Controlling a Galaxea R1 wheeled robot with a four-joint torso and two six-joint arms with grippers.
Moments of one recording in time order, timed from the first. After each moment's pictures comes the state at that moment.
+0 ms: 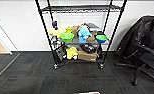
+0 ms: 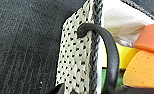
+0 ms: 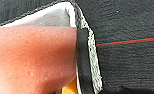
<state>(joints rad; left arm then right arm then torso) 0.93 2.89 -2.38 -0.21 0.05 -0.15 -0.89 2.78 -2.42 0.08 -0.10 0.06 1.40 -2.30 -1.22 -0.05</state>
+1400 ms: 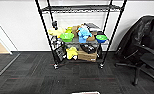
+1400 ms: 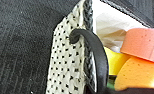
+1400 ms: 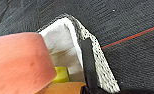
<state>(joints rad) 0.91 2.90 -2.39 -0.22 0.04 -0.15 -0.90 2.76 -2.35 0.32 0.01 0.08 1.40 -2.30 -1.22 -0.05</state>
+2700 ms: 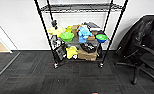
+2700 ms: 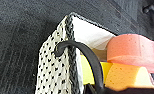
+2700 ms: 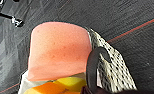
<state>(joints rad) 0.91 2.65 -2.03 -0.26 0.04 -0.16 -0.91 2.63 -2.02 0.38 0.07 0.09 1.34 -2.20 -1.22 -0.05</state>
